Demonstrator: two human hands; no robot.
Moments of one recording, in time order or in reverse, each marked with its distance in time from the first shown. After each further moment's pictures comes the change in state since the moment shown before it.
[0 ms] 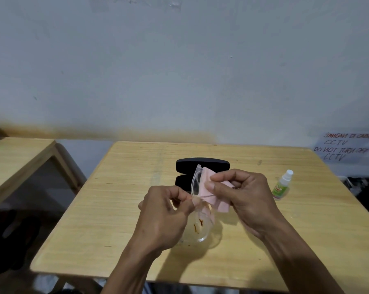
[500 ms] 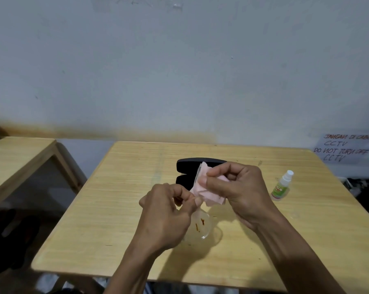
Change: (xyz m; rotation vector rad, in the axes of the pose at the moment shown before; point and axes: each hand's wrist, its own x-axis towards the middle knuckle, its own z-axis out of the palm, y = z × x) left_hand -0.002 0.004 0.000 0.050 0.069 0.045; right_hand 0.003 -0.016 0.017 -0.007 -0.003 0.019
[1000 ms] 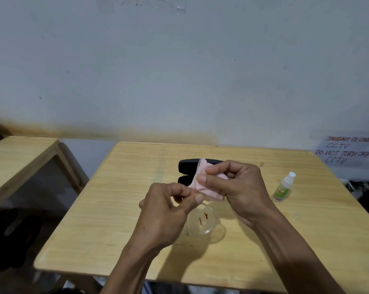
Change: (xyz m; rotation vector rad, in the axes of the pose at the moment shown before) left_hand 0.003 -0.003 -0.006 -0.103 -0.035 0.007; right_hand 0.004 -0.001 0.006 0.051 -0.028 0.006
